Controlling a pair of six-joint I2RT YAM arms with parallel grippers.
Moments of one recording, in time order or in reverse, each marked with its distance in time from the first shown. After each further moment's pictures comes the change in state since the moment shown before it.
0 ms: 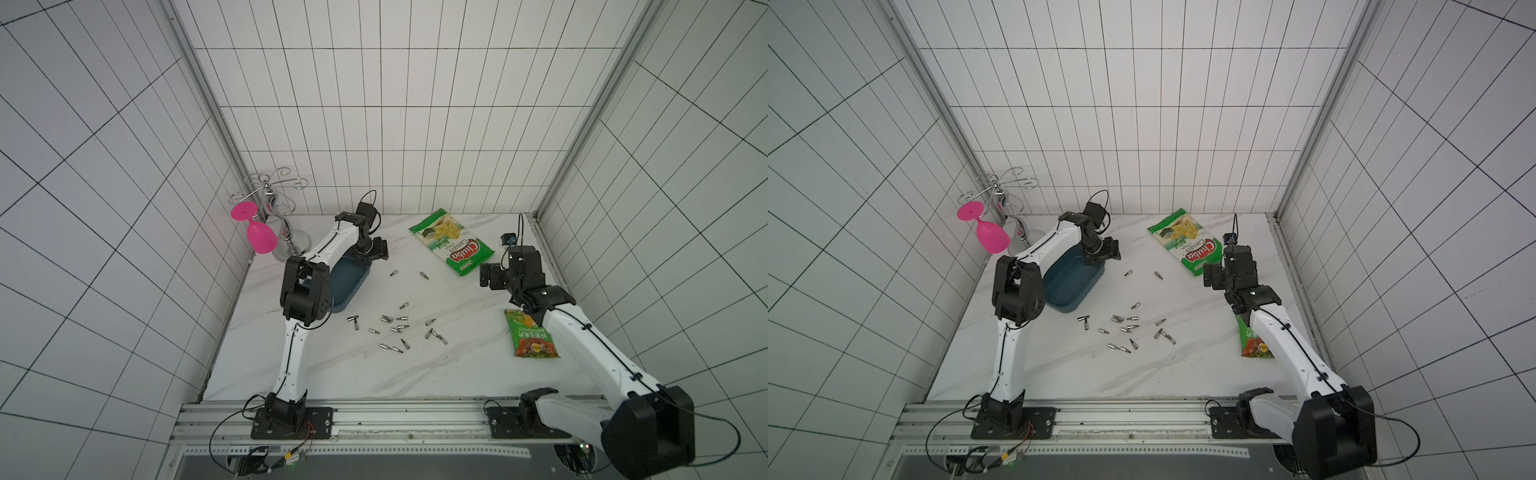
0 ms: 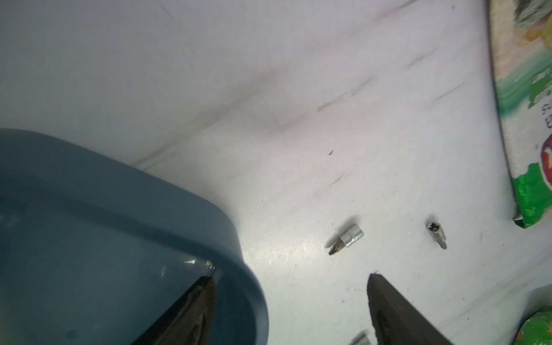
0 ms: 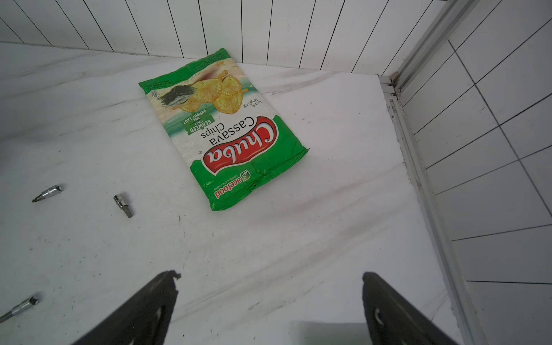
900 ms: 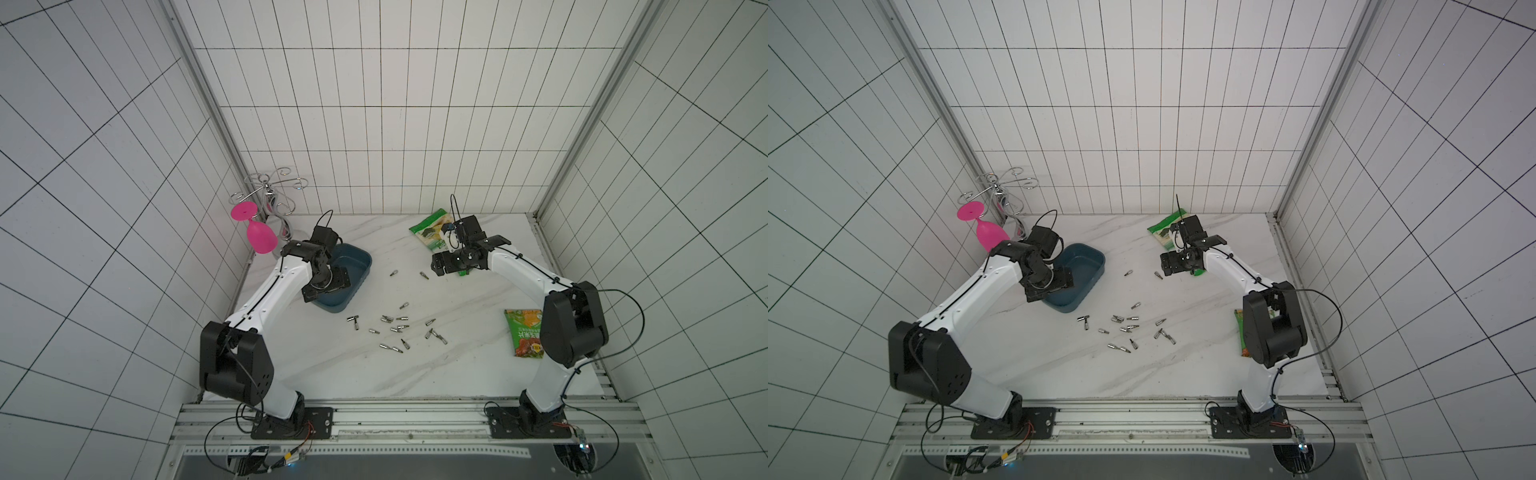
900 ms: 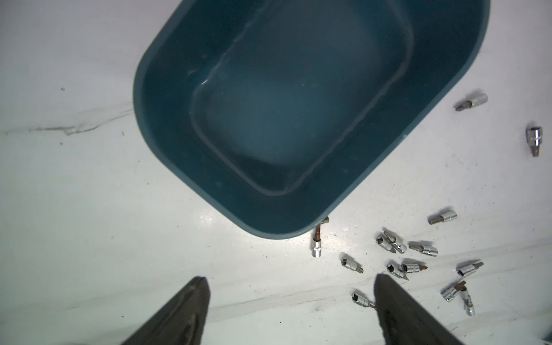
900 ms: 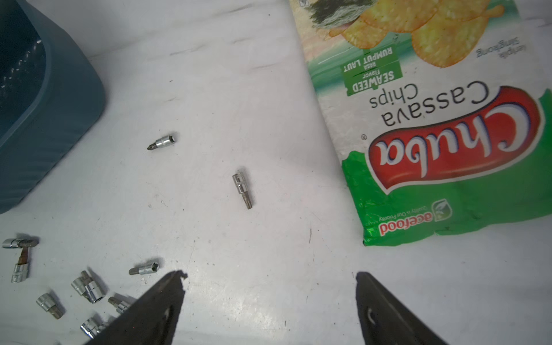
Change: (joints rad) left arm 0.111 -0.767 -0.760 -0.071 -0.177 -0.149; right arm 0.143 0.645 0.554 -0.279 -0.341 -0.016
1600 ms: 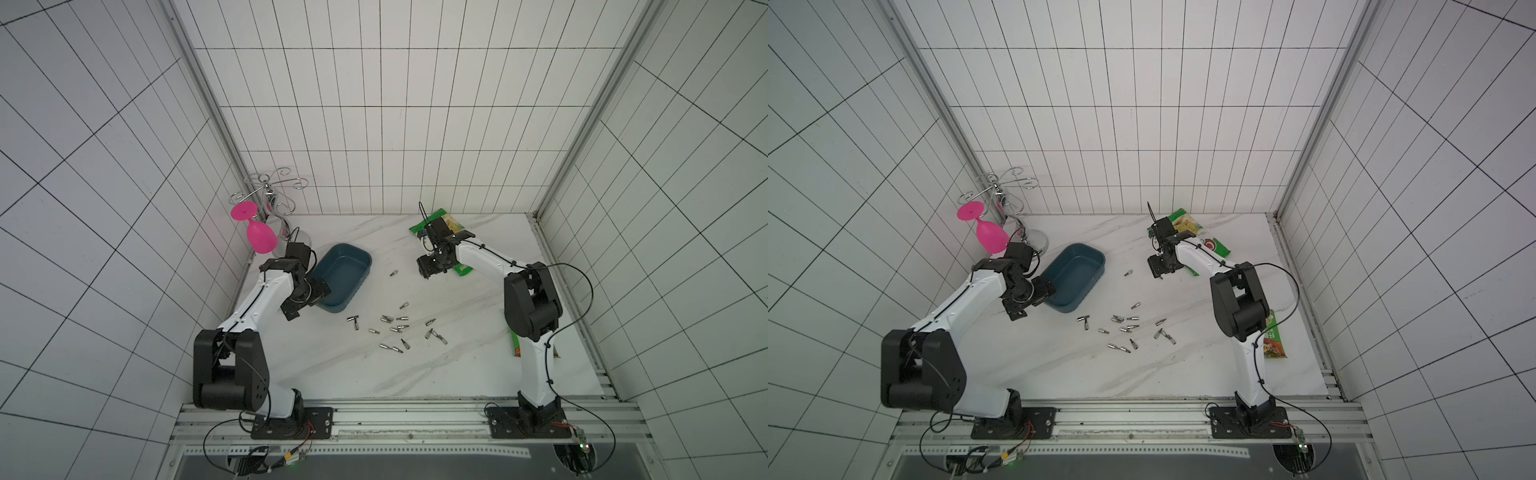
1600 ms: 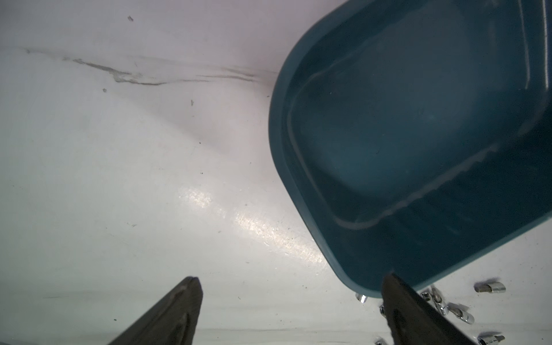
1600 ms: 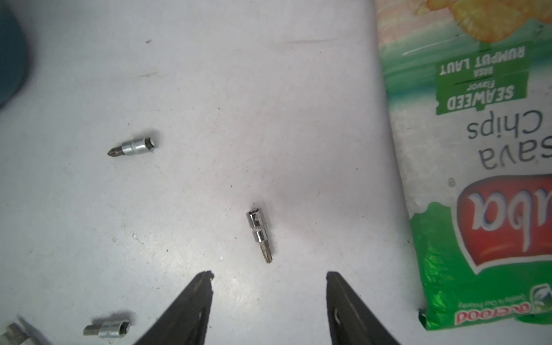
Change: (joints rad) left arm 0.192 -0.017 -0.212 0.147 0.029 -0.048; right arm 0.086 0.290 0.258 -0.112 0.118 -0.043
